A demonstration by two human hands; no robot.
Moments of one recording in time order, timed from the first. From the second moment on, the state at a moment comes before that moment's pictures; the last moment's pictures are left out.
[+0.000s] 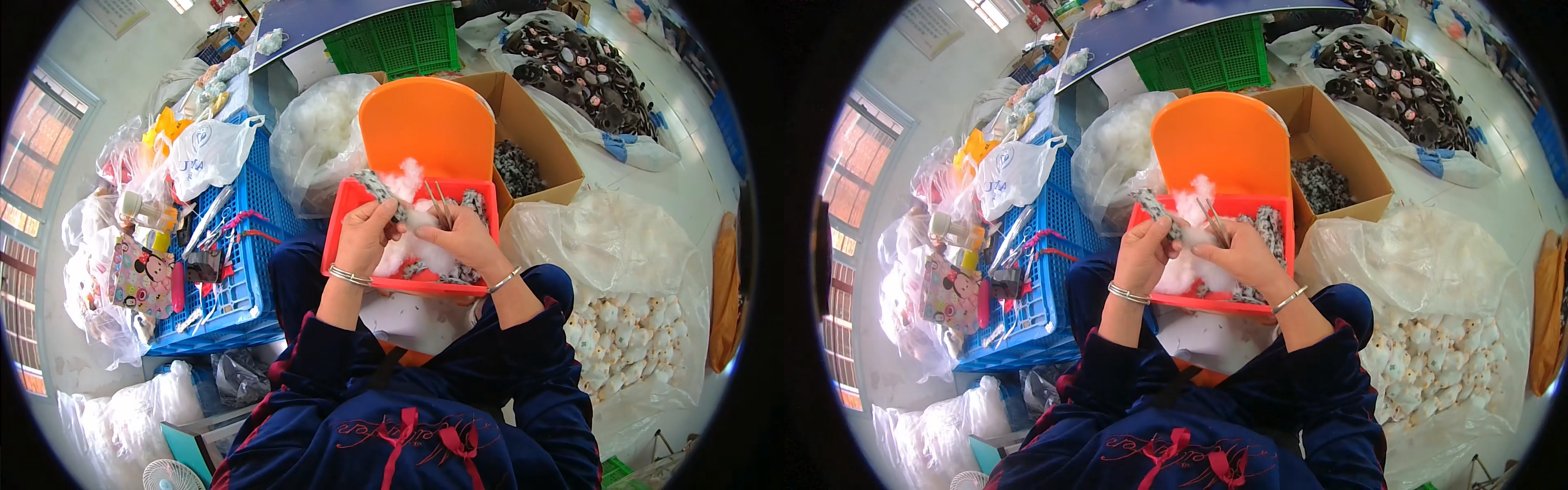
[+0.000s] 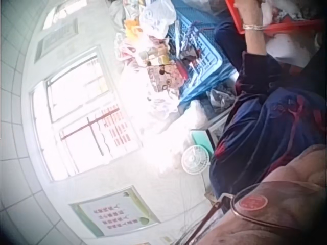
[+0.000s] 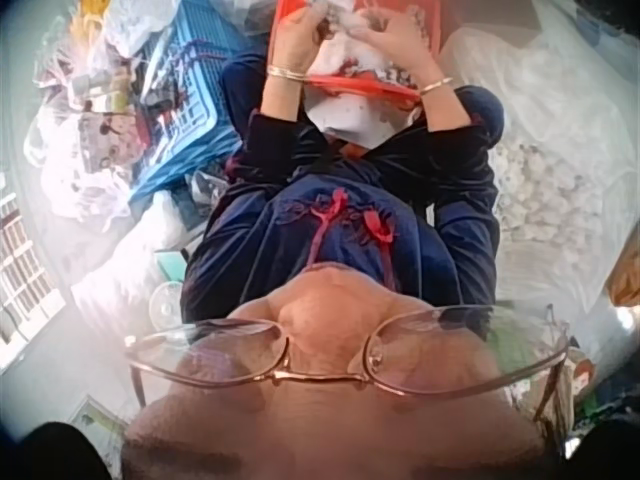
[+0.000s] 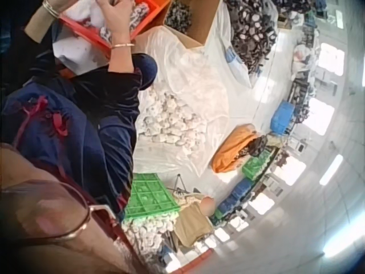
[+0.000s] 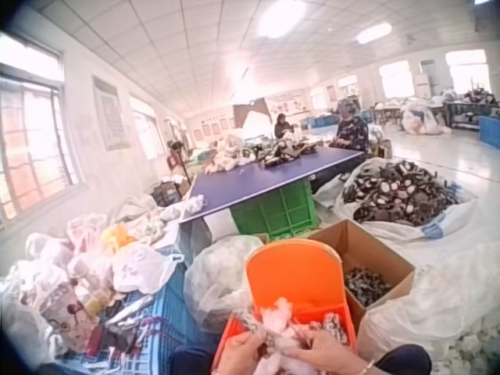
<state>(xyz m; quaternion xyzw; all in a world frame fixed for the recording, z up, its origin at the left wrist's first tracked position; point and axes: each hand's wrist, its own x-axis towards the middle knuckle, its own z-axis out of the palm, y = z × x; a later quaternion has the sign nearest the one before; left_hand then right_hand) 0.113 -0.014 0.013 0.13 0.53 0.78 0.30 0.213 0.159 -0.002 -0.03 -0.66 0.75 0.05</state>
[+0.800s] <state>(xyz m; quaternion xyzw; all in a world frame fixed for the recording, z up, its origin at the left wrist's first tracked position) 0.117 -0.018 0.027 0.14 0.50 0.81 0.27 0.212 0.156 -0.003 -0.05 -0.65 0.76 -0.01</state>
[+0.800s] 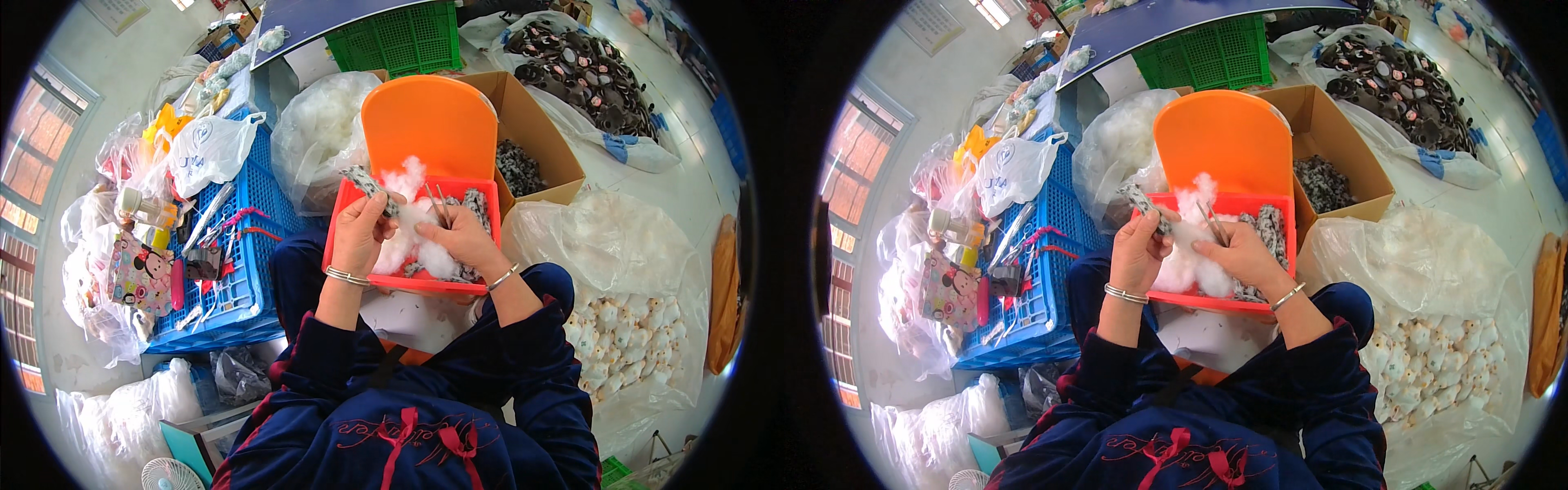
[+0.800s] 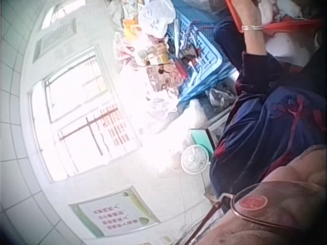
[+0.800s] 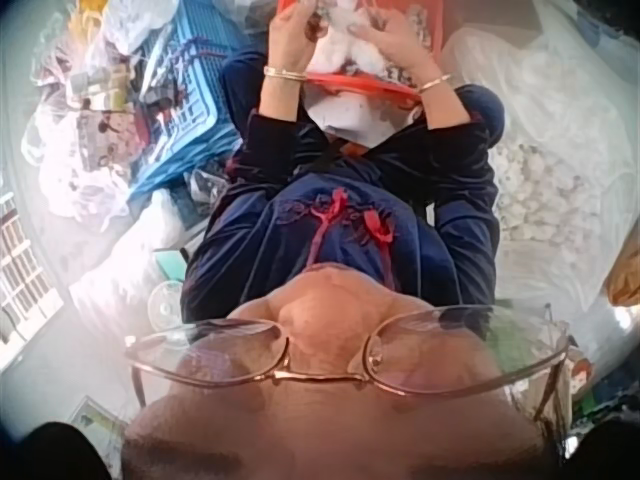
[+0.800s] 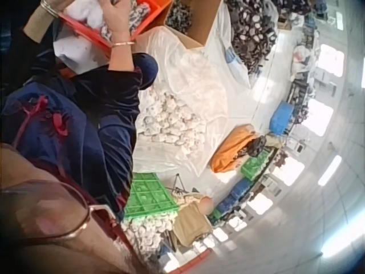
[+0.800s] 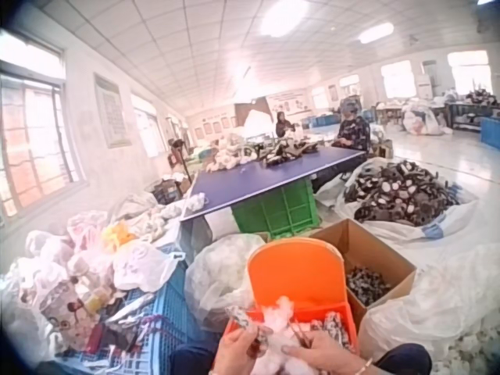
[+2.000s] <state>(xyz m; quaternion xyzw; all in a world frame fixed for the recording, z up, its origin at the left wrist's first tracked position) 0.106 -0.029 0.019 0.10 0.52 0.81 0.24 0.227 0.165 0.025 0.00 -0.81 0.55 0.20</state>
